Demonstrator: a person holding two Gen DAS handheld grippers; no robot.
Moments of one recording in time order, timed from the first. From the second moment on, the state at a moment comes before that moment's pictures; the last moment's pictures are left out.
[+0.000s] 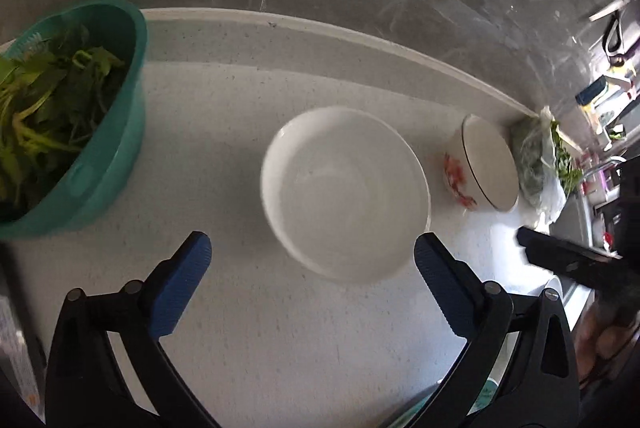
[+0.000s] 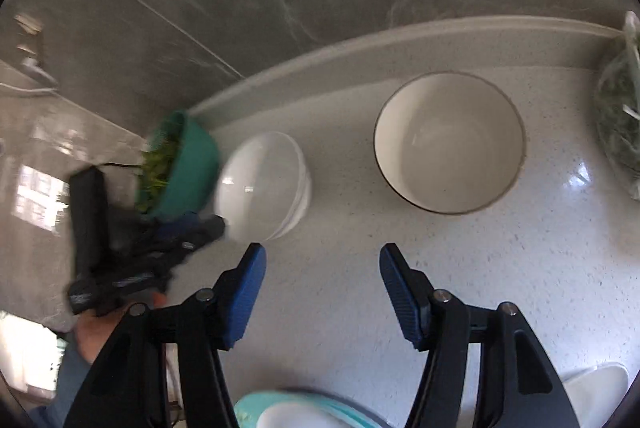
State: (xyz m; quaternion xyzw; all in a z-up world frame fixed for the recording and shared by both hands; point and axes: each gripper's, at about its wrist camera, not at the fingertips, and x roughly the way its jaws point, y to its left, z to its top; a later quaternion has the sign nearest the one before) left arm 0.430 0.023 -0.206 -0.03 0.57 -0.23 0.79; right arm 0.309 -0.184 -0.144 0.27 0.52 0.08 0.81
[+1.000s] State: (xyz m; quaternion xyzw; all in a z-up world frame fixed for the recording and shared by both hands) left arm 0.486 0.018 -0.282 -0.01 0.59 -0.25 0.77; right arm 0.402 -0.125 -0.198 0.22 0.57 0.07 0.79
